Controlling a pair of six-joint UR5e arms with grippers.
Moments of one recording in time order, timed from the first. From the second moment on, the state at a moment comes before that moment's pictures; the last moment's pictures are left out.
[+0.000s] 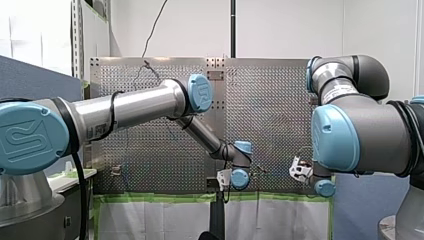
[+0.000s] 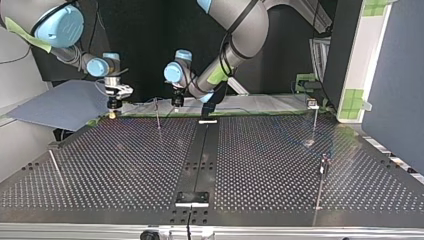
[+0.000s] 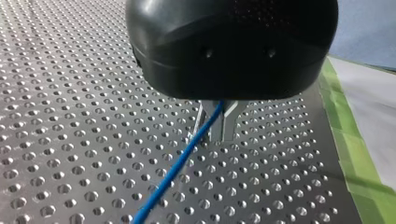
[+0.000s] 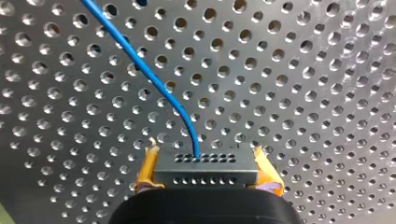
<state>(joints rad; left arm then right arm) -0.74 -2.88 -0.89 -2.68 -2.04 -1.84 1.61 -0.44 1.49 -1.13 1.29 1.87</state>
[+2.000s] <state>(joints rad) -0.65 -2.87 -0.81 -2.73 -2.04 -1.81 1.55 -0.44 1.36 -1.07 1.32 1.96</state>
